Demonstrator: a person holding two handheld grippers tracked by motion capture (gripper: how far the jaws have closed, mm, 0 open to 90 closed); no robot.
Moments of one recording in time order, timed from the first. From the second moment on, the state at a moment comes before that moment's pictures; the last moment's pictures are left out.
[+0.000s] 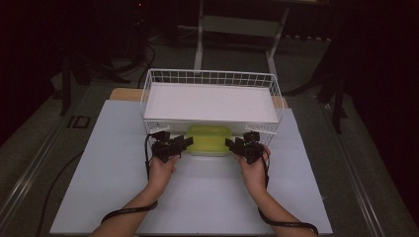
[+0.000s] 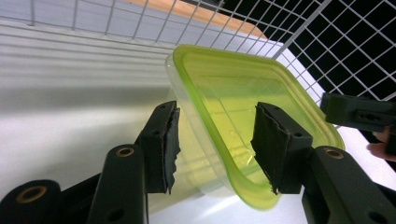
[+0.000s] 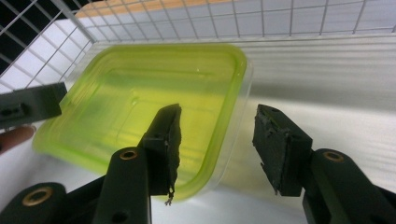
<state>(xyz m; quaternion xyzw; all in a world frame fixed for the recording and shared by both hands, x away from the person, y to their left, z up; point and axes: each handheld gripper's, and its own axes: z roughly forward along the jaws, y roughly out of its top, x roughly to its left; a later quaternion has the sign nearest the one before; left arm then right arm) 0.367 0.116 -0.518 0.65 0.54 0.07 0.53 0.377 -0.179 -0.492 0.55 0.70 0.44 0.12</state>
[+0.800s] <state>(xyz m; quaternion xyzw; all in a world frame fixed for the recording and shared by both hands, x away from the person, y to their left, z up) 0.311 0.144 -0.499 0.69 0.48 0.12 0.53 0.331 -0.143 -0.504 0.48 0.77 0.42 0.09</state>
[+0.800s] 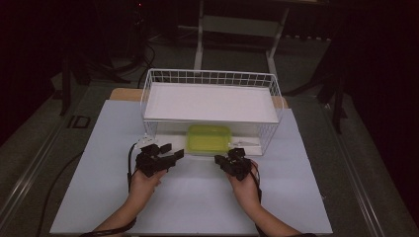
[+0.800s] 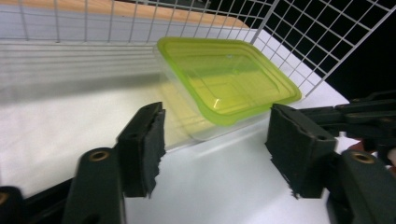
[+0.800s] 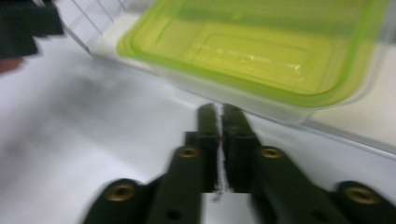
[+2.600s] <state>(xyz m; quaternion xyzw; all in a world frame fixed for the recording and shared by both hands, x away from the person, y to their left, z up) 0.293 0.144 -0.515 0.73 0.40 0.15 0.53 0.407 -0.111 -0.520 0.52 0.74 0.42 0.10</state>
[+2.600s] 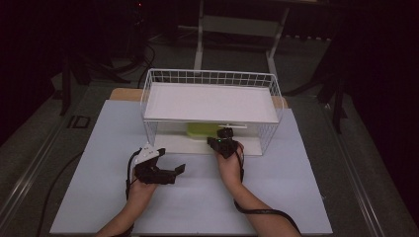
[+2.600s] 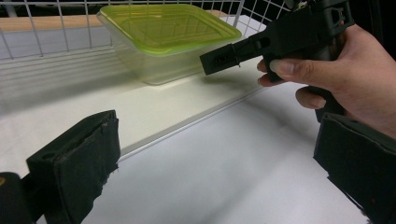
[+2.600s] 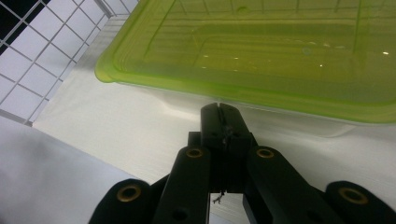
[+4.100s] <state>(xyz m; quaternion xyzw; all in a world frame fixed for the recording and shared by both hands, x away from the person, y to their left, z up) 0.267 0.134 -0.470 0.75 0.27 0.09 0.60 0.299 -0.165 -0.465 0.36 0.78 0.51 0.12</state>
